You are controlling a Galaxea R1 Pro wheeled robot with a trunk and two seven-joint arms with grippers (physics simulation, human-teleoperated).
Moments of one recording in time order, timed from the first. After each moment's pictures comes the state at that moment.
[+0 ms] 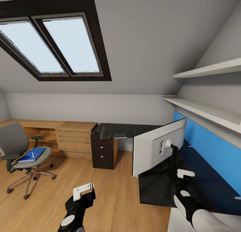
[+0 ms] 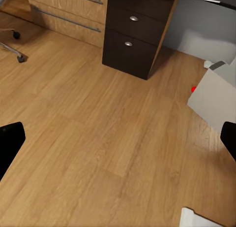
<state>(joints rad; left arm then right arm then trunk) 0.01 -0.05 -0.32 -1.61 0.38 0.45 0.67 -0.64 -0.09 -0.09 -0.28 0.00 -0.41 -0.25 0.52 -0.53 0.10</state>
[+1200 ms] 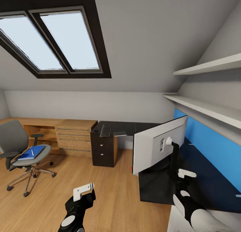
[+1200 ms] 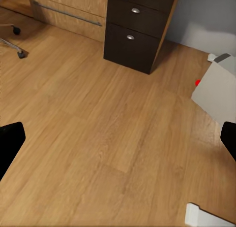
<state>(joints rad) 0.01 -0.05 -0.32 -1.60 0.38 0.45 0.67 -0.64 -0.07 -0.15 -0.28 -0.01 -0.46 -0.25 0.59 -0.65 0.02</state>
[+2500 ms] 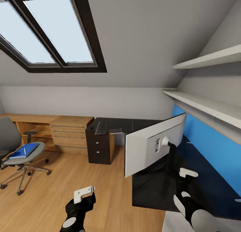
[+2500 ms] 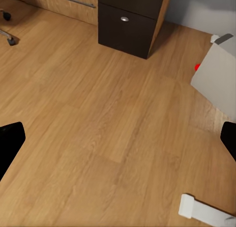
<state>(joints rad) 0.01 -0.04 -0.33 -1.57 0.37 0.45 0.67 -0.64 -0.08 -0.16 -0.27 0.00 -0.58 -0.25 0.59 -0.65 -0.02</state>
